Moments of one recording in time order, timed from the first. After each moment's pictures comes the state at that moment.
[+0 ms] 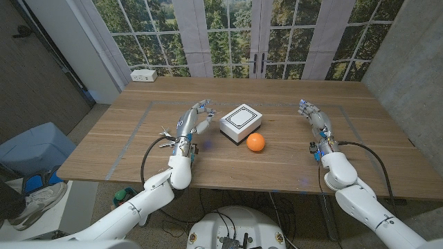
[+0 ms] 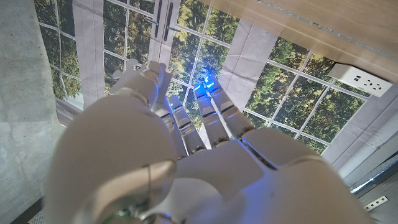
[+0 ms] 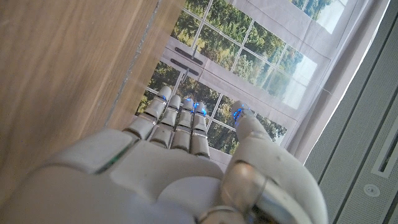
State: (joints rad) left arm 1.00 0.55 0.60 -1.56 0.46 -0.17 0.87; left_hand 1.06 0.07 0.46 -0.18 0.18 1.08 -0.04 0.20 0.18 0.55 -0.21 0.21 0.18 0.53 -0.05 0.22 0.18 0.44 -0.04 0.41 0.20; right arm -1.23 -0.59 -0.24 -1.64 0.35 0.43 -0.32; right_hand 0.53 0.14 0.55 -0.18 0.21 0.41 0.01 0.22 0.19 0.37 -0.02 0.26 0.23 0.23 -0.04 0.40 0.31 0.30 0.01 0.40 0.18
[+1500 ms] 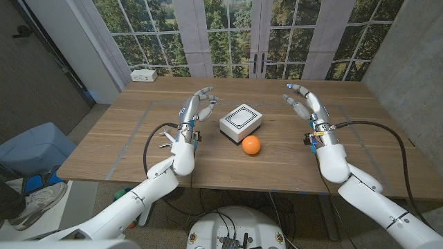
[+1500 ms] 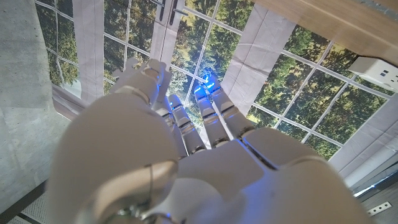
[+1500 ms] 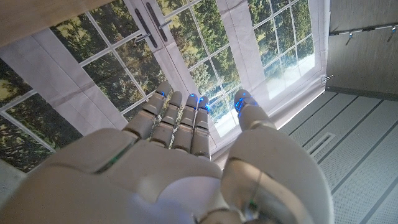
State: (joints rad) left arm 0.96 0.53 0.58 -1.64 0.43 -0.12 0.78; left_hand 1.08 0.07 0.44 -0.18 0.18 1.11 -0.04 0.19 0.18 0.57 -0.21 0.21 0.18 0.51 -0.05 0.21 0.18 0.43 -0.04 0.42 0.21; right arm -1.27 -0.69 -0.26 -1.92 -0.27 0.19 -0.58; right_hand 0.69 0.08 0.54 -0.18 0.22 0.48 0.00 0.24 0.19 0.42 -0.04 0.29 0.28 0.25 -0.04 0.44 0.34 0.34 0.04 0.40 0.18
